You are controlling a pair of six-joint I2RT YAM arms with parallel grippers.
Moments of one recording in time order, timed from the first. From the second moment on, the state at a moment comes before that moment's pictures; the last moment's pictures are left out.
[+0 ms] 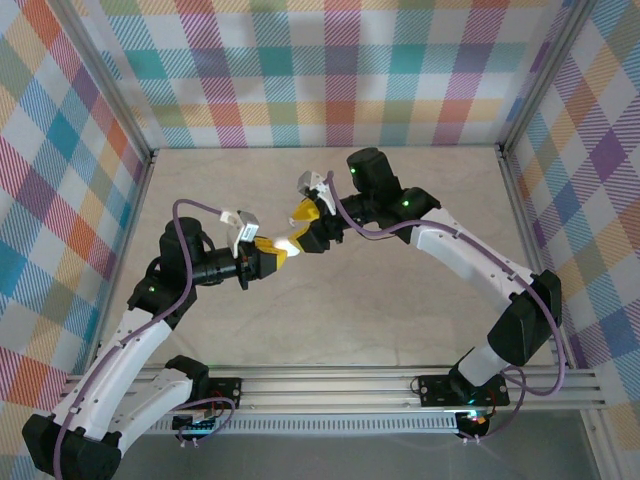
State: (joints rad) left arm -0.36 0.82 0.79 -0.28 0.77 -0.12; right arm 0.71 1.56 1.50 -0.52 -0.83 -0.22
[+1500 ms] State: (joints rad) left arm -0.38 0.81 0.73 -0.20 0.78 -0.21; right arm 0.72 1.61 1.59 -0.66 -0.57 -0.21
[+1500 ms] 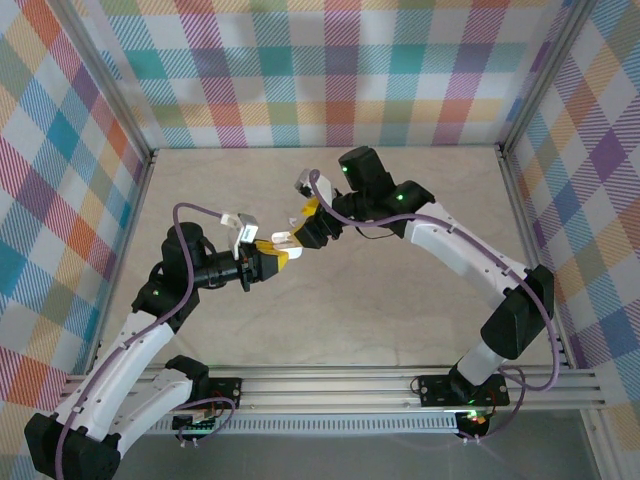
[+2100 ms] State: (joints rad) left arm -0.38 0.79 0.72 -0.22 0.65 -0.21; right arm 0.62 1.56 1.58 -0.65 -0.65 -0.06
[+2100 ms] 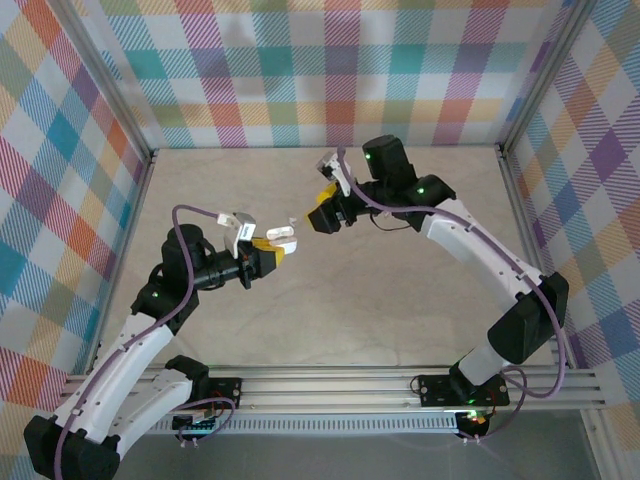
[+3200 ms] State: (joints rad) left arm -0.38 0.82 0.71 -0.24 0.62 -0.18; right arm 0.24 2.29 2.04 -1.04 -0.16 0.39
